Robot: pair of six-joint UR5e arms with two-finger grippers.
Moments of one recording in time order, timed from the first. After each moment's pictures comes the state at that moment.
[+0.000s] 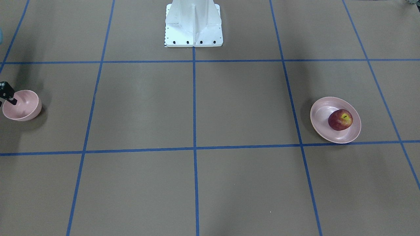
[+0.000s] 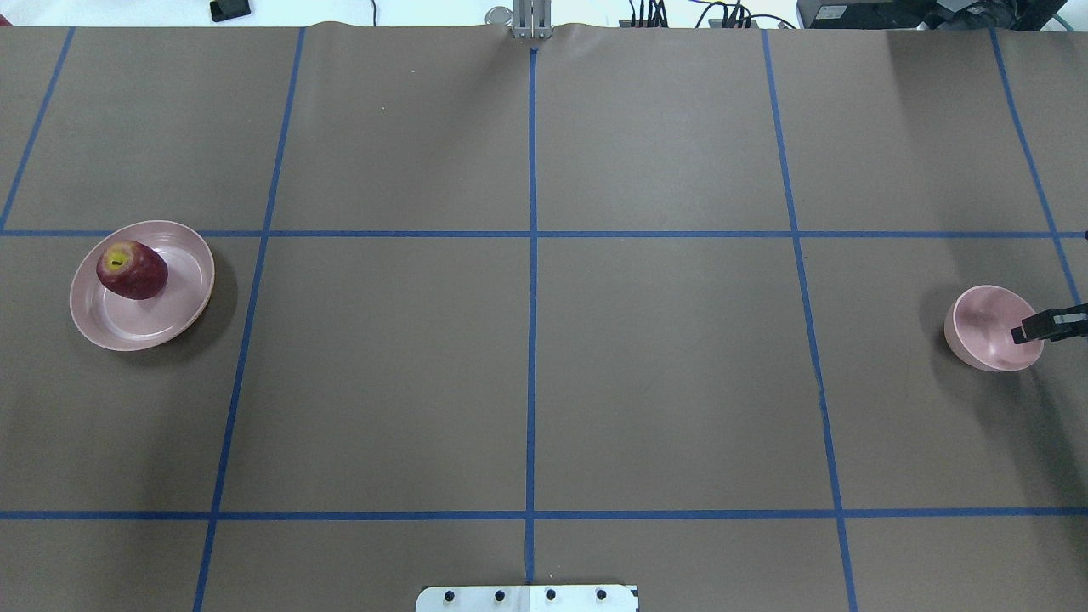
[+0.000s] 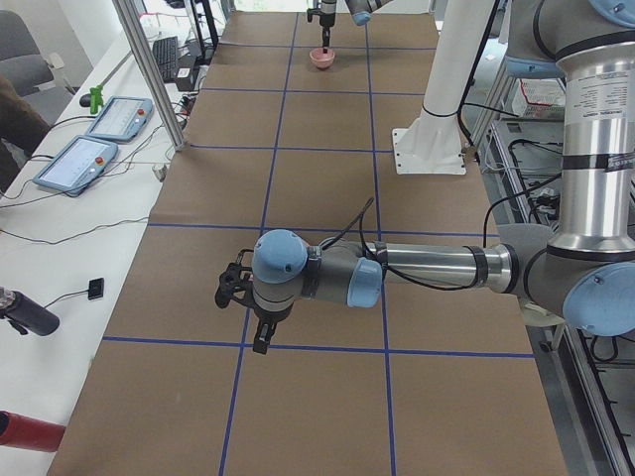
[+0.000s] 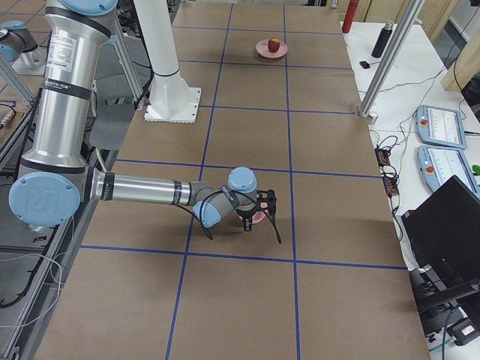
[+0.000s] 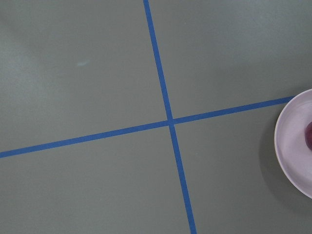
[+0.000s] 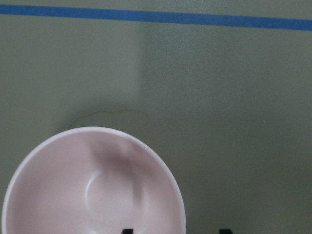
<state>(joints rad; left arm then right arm) -1.66 -1.50 -1.67 -1.72 -2.40 0.12 1.09 -1.78 1.60 -0.83 2.24 0.64</state>
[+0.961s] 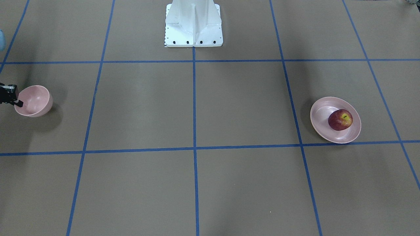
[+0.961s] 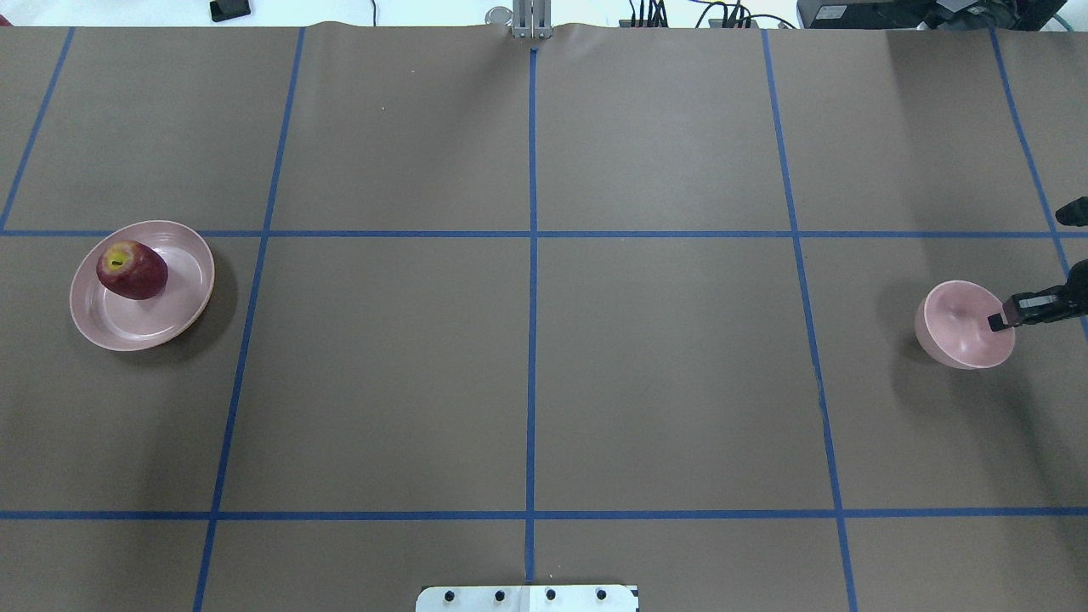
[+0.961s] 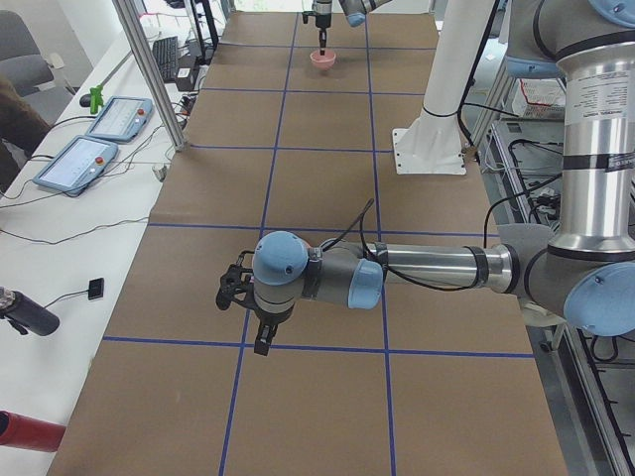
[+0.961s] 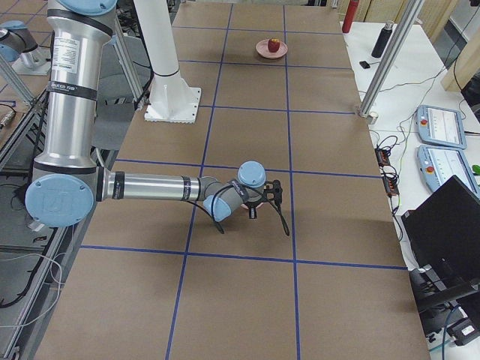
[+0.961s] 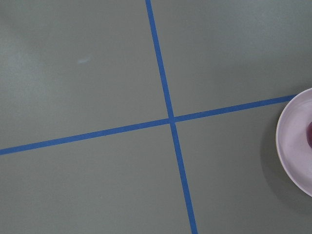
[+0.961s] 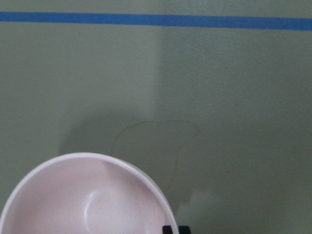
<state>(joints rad) -1.66 -1.50 -1.67 -1.72 -2.40 0.12 1.10 -1.69 1.61 -0.85 2.37 0.69</state>
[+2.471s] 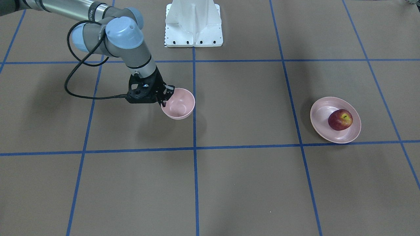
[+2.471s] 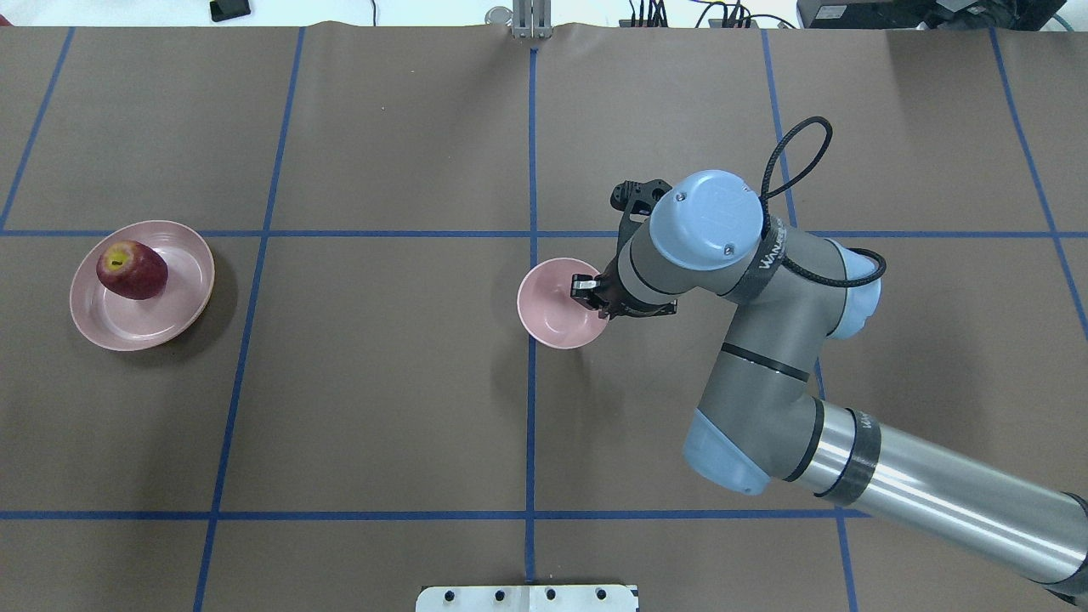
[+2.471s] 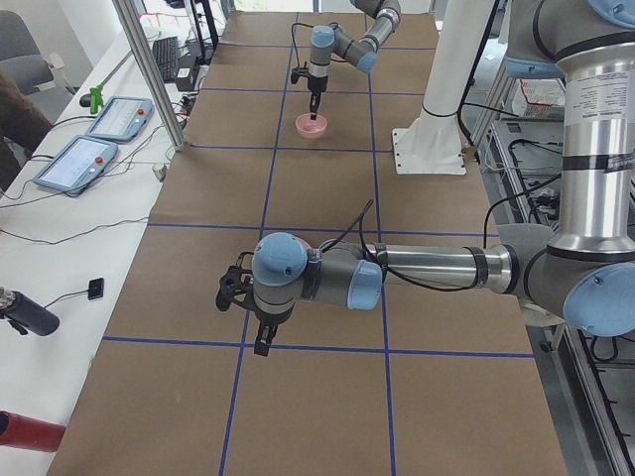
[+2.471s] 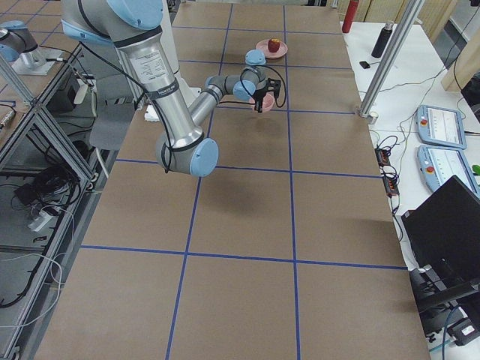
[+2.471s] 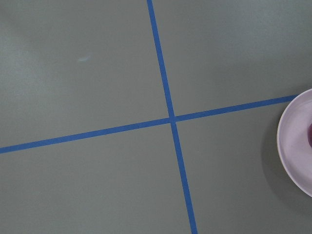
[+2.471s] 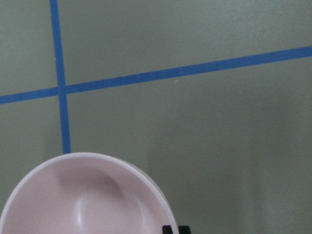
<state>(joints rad) -1.65 -1.50 -1.67 -1.72 -2.40 0.12 0.54 -0.97 1.70 -1.40 1.87 1.35</state>
